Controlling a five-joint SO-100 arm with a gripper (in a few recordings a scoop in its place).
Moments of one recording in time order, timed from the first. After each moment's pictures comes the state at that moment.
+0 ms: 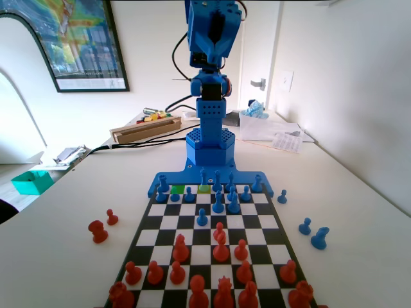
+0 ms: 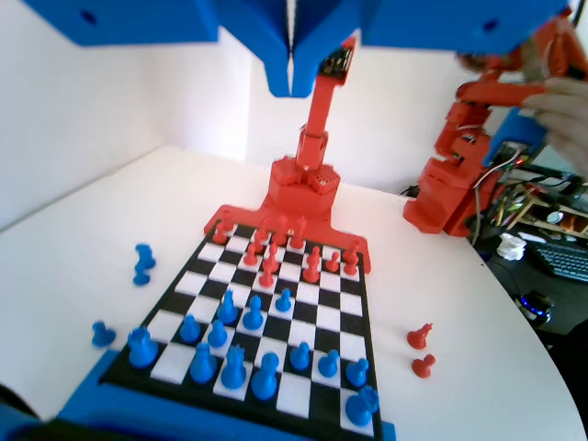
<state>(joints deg) 0.3 172.8 124.7 91.1 -104.6</state>
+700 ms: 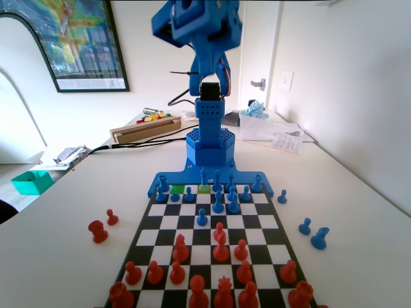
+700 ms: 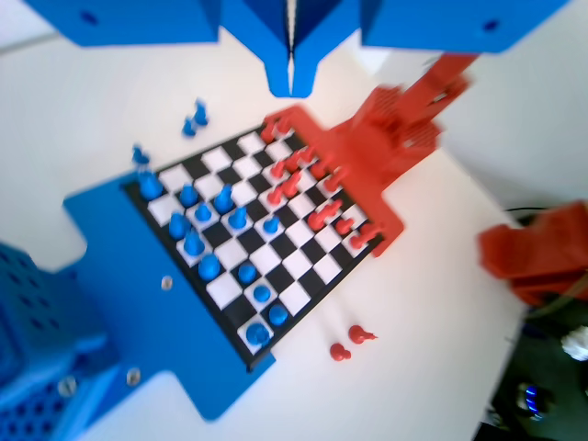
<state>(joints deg) 4.0 135.5 109.2 94.6 -147.2</state>
